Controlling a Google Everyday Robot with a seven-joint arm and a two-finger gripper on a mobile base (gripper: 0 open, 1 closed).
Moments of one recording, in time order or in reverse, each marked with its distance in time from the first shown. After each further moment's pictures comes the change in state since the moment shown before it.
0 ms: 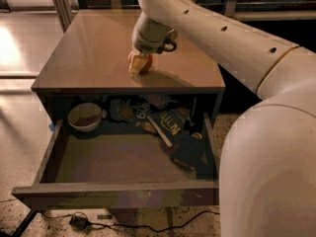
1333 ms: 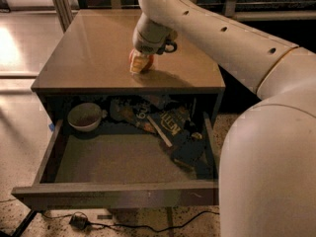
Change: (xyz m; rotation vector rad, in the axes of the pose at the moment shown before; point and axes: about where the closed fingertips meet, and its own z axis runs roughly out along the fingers) arm 0.000 0.000 0.000 0.000 0.000 0.000
